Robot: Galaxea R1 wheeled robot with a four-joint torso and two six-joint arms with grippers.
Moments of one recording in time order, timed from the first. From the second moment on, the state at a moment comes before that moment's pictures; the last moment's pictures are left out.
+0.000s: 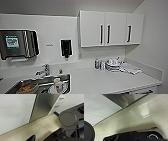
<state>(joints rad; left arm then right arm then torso) 1.67 2.16 -1.76 0.65 -0.59 -0.22 -1.45 2.54 -2.00 0.27 0.02 -0.11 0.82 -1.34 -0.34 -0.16</state>
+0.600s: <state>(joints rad) 1.67 2.14 -1.75 0.66 -0.61 -0.23 -1.43 2.53 -1.99 0.27 0.03 -0.11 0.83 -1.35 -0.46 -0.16</state>
